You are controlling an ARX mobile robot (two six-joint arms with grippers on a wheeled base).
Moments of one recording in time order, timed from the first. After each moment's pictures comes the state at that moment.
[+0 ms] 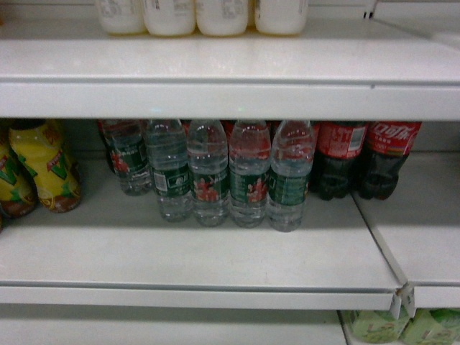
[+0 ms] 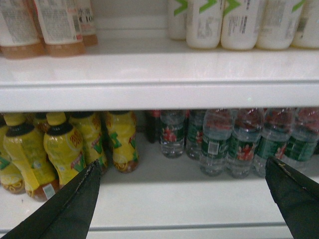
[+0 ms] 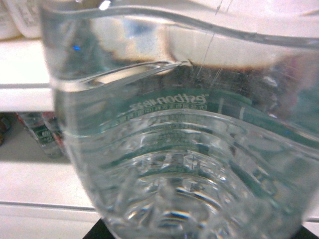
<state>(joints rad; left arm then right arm) 0.00 0.01 0.01 0.00 0.00 0.00 0.01 0.64 0.17 0.34 -0.13 0.05</state>
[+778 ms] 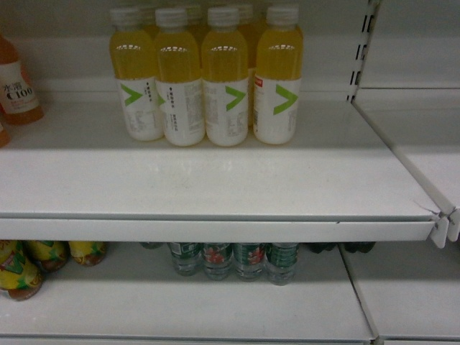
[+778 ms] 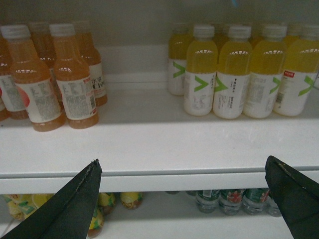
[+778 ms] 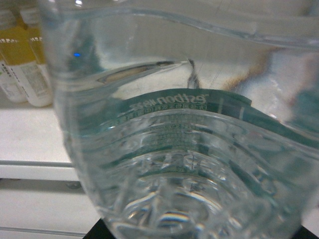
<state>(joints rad) 0.00 0.01 0.01 0.00 0.00 0.00 0.01 0.64 0.17 0.34 -0.13 0.05</state>
